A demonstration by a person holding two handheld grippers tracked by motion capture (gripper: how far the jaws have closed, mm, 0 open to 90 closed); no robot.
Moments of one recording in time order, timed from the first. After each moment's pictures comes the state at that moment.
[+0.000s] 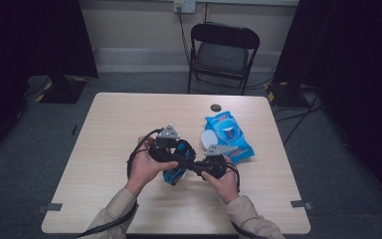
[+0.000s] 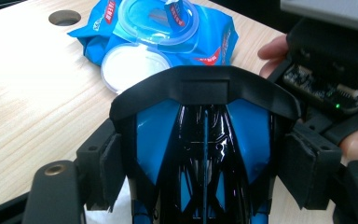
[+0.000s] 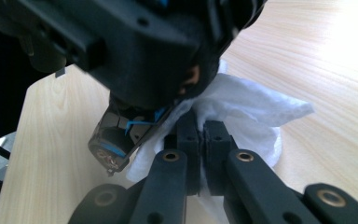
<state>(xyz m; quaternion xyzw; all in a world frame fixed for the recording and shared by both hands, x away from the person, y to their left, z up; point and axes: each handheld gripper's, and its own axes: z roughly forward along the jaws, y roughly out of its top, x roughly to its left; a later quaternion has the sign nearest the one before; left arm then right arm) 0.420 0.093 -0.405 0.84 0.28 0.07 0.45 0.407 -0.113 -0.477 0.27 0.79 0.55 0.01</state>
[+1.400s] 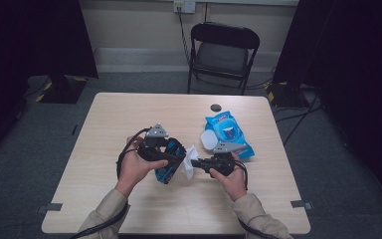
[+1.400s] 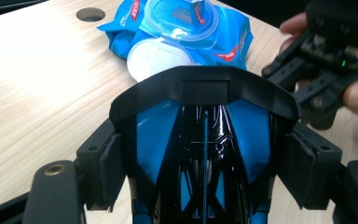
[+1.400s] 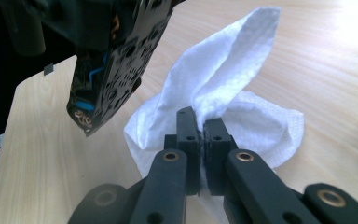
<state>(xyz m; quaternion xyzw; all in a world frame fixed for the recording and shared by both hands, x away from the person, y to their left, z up) 0.418 0.122 -0.405 0.83 0.30 0.08 0.46 0.416 -0.138 -0.473 0.29 0.79 0.54 0.02</state>
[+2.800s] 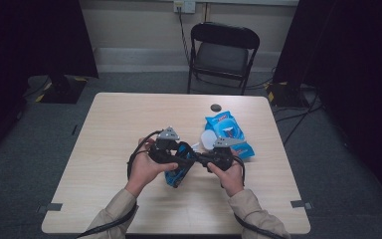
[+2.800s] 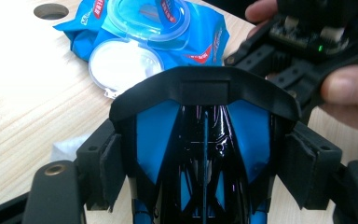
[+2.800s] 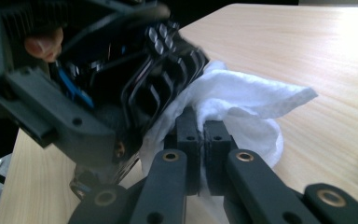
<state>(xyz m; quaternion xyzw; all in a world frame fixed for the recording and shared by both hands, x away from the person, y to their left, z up) 0.419 0.092 -0.411 0.84 0.28 0.05 0.46 0.424 -0.130 -0.464 0.29 0.77 0.57 0.02</state>
